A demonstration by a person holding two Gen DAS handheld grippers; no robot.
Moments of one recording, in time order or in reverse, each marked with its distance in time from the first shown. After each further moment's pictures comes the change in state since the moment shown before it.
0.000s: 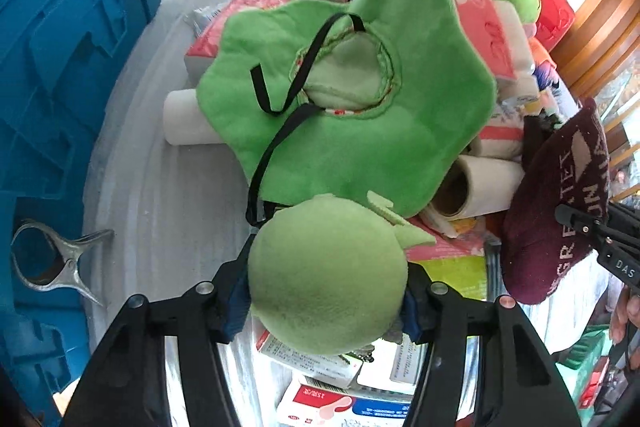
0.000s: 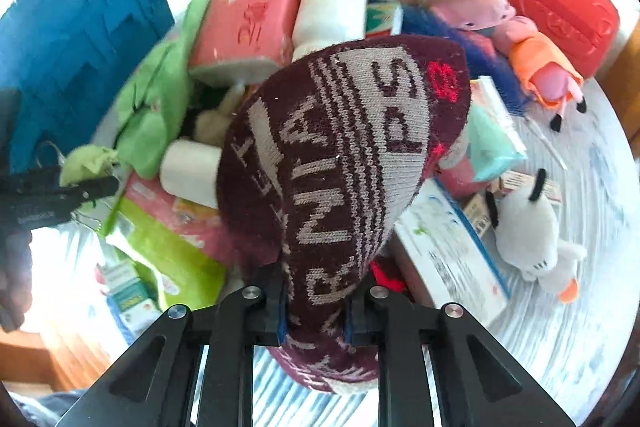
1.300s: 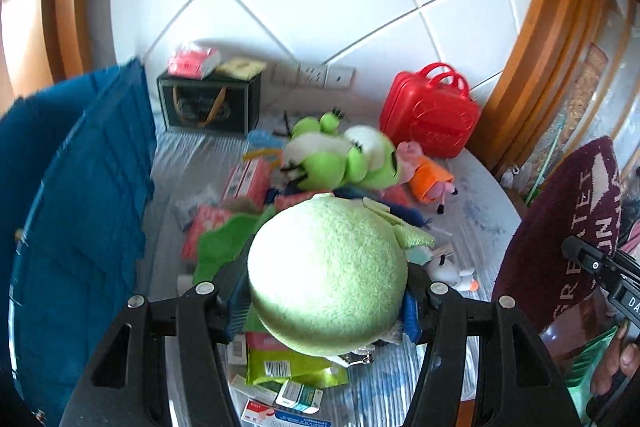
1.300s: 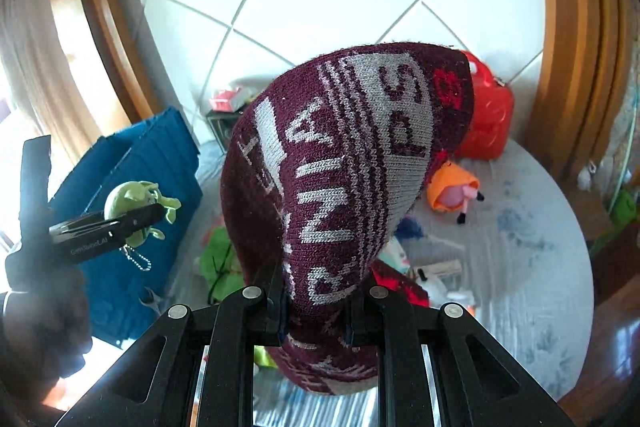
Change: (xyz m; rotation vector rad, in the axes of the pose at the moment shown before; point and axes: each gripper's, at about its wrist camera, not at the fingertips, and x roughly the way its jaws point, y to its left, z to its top) left arm -0.230 -0.095 0.077 0.137 -0.372 -0.094; right arm -0.269 0.023 0.028 0.173 -0.420 -0.042
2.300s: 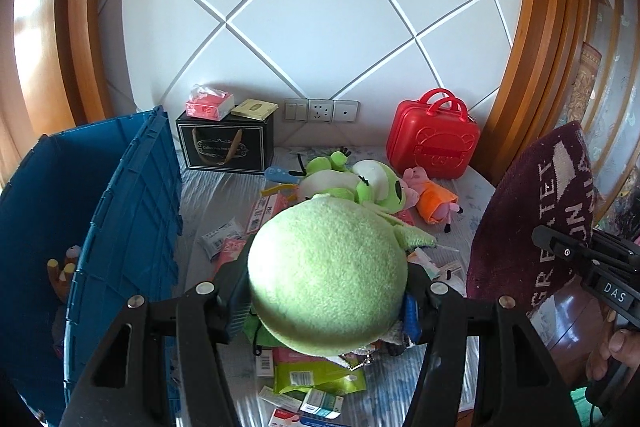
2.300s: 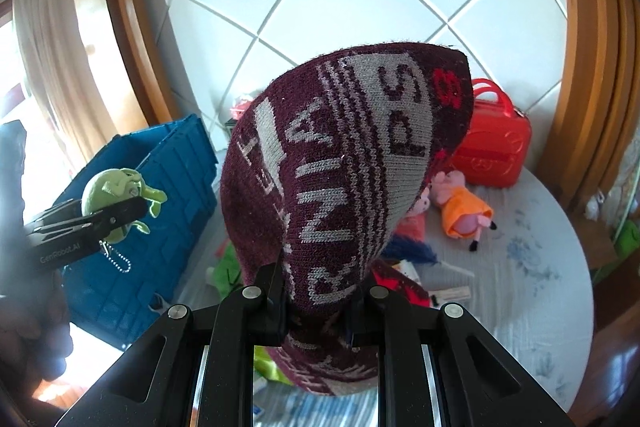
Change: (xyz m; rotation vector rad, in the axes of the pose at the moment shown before) left arm -0.052 0.009 0.010 0.045 -0.088 0.054; right arm 0.000 0.034 0.015 -0.065 -0.038 0.041
